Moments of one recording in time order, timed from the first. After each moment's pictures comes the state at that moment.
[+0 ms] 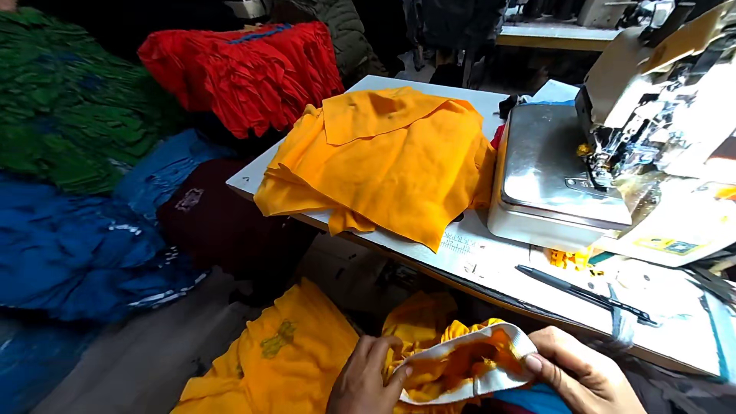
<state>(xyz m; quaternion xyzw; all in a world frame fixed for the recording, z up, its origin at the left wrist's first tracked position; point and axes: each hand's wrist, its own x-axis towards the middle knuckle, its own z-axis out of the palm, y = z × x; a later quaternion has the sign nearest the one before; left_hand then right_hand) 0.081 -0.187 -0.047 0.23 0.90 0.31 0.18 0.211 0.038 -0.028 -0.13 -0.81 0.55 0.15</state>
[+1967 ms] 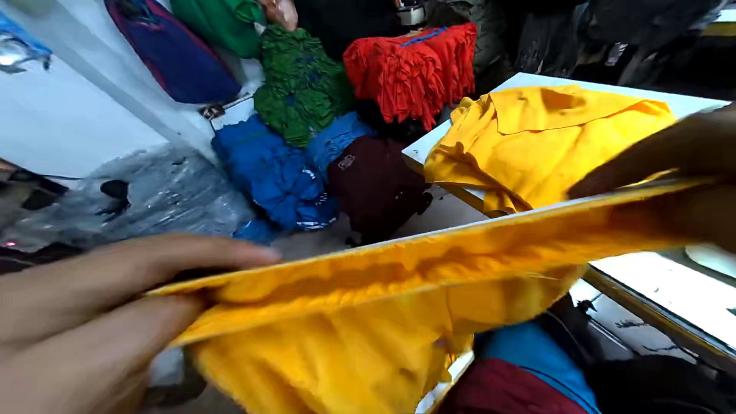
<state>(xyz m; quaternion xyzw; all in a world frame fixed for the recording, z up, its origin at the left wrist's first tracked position) 0.069 -0.401 0.144 0.16 0.89 0.42 -0.10 0.062 -0.035 0.130 0.21 -0.89 0.35 0.19</state>
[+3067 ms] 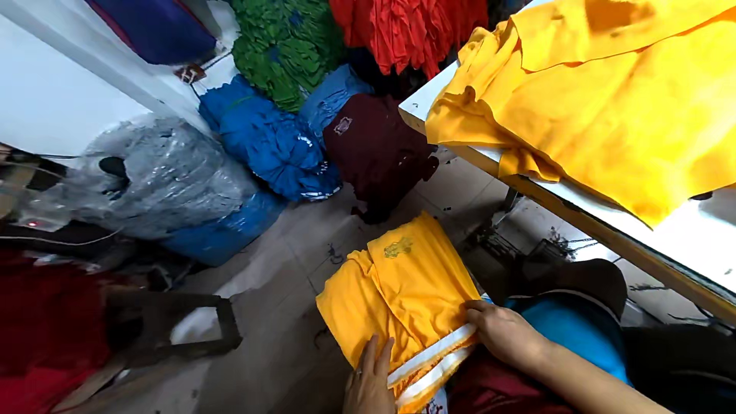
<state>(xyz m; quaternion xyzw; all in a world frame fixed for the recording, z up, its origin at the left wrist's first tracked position) 0.150 -0.355 -0.094 -0.05 0.95 0.18 0.25 0.071 -0.114 -0.134 0.20 -0.88 0.29 -0.32</state>
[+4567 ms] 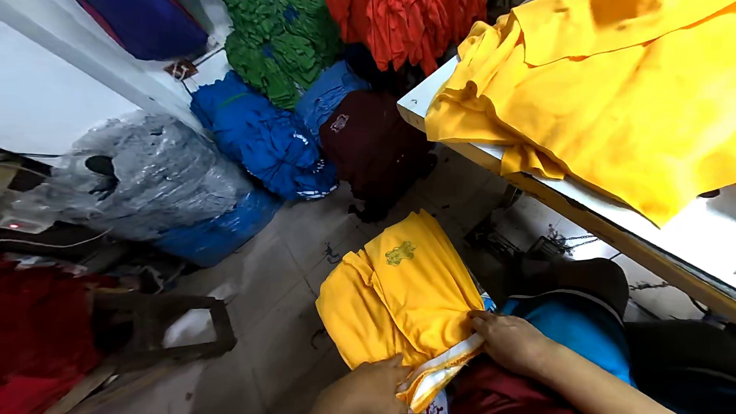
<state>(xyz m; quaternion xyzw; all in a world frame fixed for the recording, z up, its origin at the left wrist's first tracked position) 0.076 -0.371 -0.103 0.11 0.77 0.07 0.63 0.064 -0.118 -0.134 0.18 -0.84 0.19 -0.48</state>
